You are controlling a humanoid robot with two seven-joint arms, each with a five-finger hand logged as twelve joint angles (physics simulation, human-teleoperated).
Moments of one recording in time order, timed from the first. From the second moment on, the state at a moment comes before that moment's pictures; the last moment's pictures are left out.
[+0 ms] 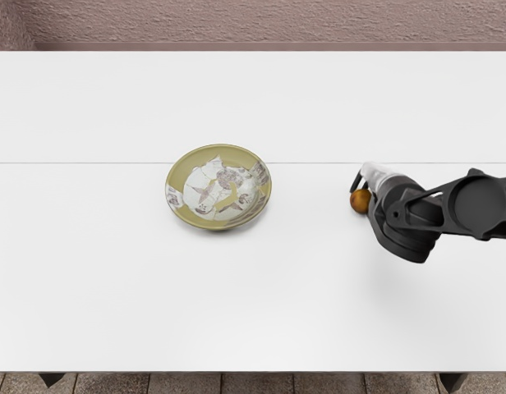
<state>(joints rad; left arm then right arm) -0.02 0.00 -0.07 -0.29 -0.05 0.02 0.08 1.53 -0.32 -0.66 1.43 -0.43 -0.61 -0.61</state>
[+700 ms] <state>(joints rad) -0.02 0.00 -0.07 -0.29 -0.05 0.02 0.08 1.48 -0.34 -0.32 1.39 -0.42 -0.61 -0.61</state>
